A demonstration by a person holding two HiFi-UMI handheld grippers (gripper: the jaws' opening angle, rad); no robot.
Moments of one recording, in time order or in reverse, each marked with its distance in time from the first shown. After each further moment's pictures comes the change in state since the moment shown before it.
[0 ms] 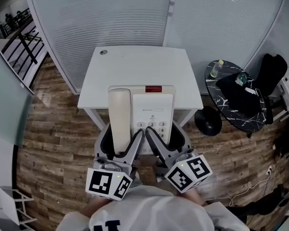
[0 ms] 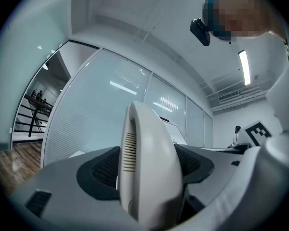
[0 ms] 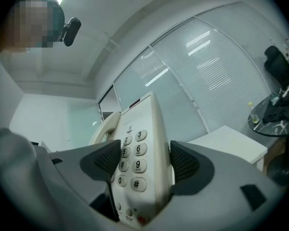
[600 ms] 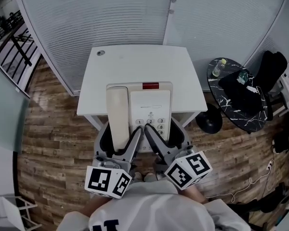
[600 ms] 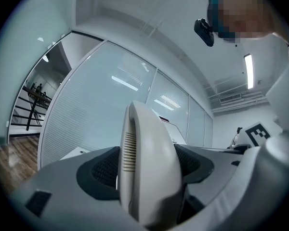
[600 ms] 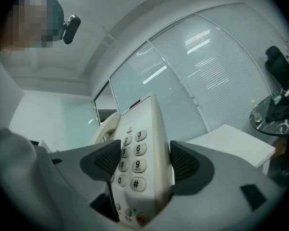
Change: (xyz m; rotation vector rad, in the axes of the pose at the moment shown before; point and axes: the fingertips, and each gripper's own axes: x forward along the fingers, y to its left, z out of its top) left arm 0.043 0.059 -0.004 -0.046 0.039 -0.020; right arm 0.068 -0.010 -0.011 -0.004 0.020 -0.040
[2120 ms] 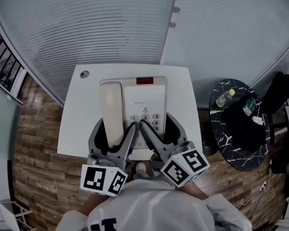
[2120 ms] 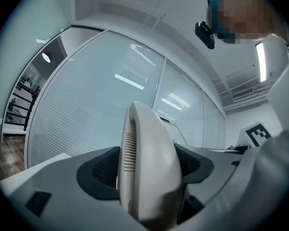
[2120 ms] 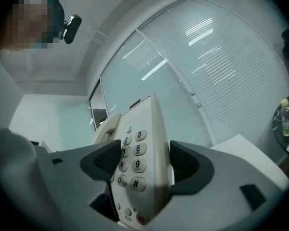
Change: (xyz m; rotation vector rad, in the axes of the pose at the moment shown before) left arm 0.273 0.059 -0.010 -0.001 -0.026 0.078; right arm 0.202 -0.191 0.069 0.000 0.039 0.067
